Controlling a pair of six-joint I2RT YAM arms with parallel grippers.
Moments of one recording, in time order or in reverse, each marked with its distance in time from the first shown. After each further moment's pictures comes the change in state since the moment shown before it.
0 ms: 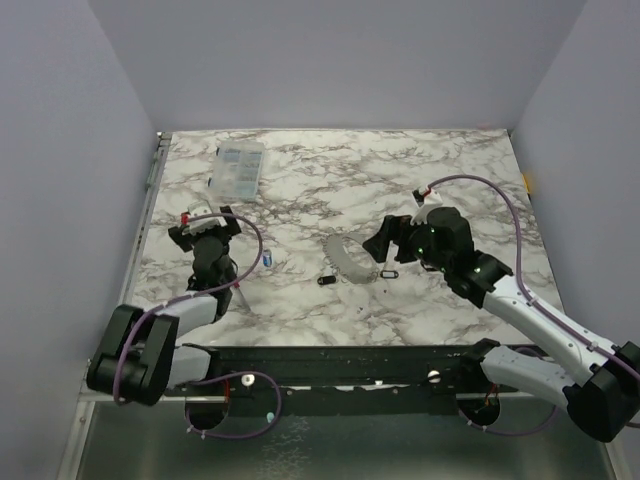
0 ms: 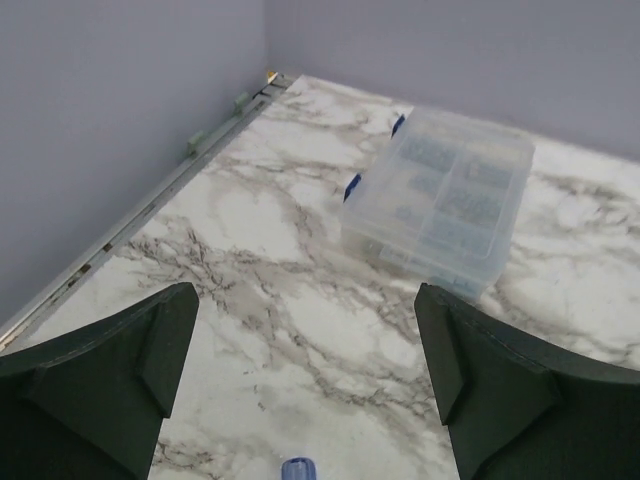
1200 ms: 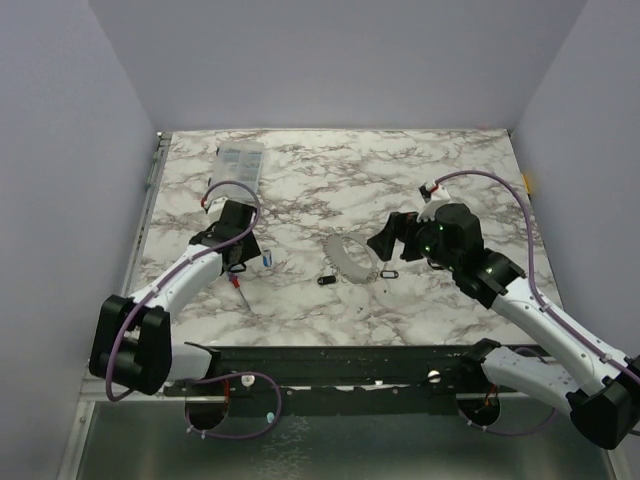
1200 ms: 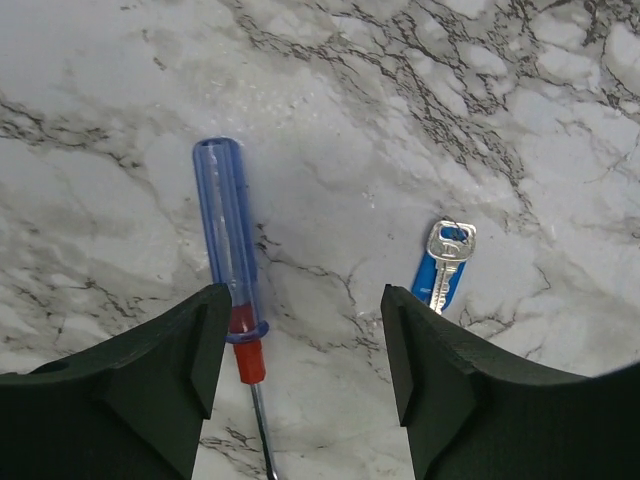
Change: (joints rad) left arm -0.047 -0.107 0.536 -1.609 0.280 -0.587; right arm 0.000 -0.041 0.081 -0.108 0.005 -0.018
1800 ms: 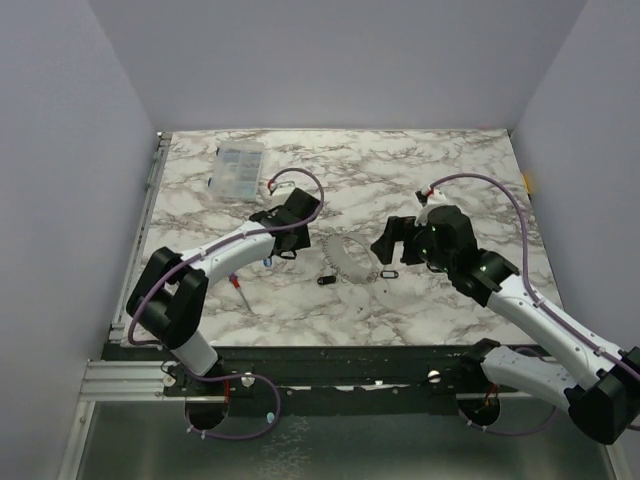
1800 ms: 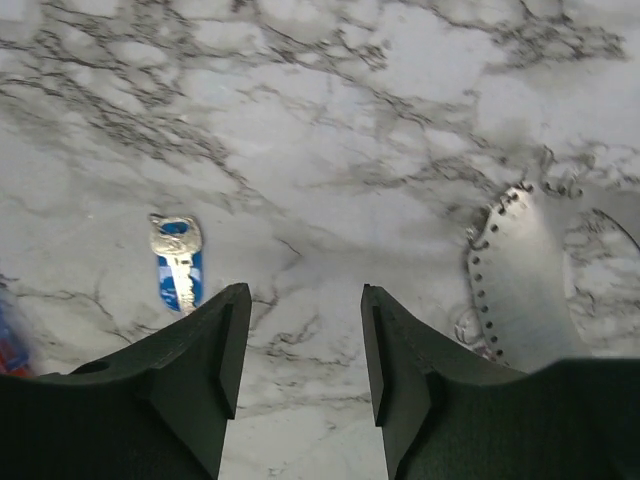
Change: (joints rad) left arm -0.305 0.336 0.304 -0.018 -0.050 -0.093; right arm 0.000 0.009 -0.017 -0.038 0.062 -0.012
